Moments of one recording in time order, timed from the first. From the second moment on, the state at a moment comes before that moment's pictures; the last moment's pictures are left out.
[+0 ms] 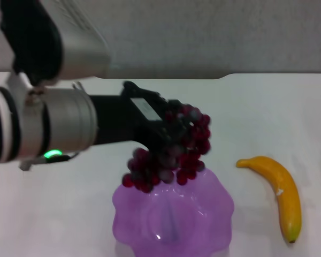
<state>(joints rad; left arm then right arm) -0.20 -2.03 -1.44 -2.04 2.29 -1.14 0.63 0.06 2.01 -1.48 -1.31 0.83 0.29 -0.42</state>
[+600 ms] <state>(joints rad) -0.35 -2.03 -1.24 -1.72 2.32 -1.07 0.65 0.07 2.01 -1.49 -1.31 0.83 0.29 -0.42</state>
